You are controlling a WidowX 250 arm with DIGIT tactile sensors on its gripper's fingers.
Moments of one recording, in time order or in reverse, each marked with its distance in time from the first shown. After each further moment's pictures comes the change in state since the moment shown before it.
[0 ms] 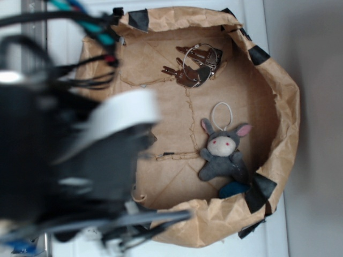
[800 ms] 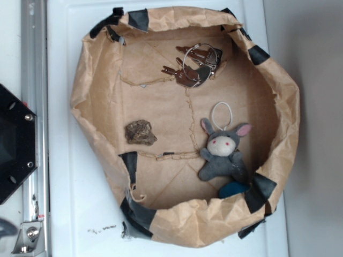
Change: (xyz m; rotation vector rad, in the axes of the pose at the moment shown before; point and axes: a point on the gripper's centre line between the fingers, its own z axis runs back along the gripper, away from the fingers) arm -0.071 0.051 0.049 -0.030 -0.088 -0.379
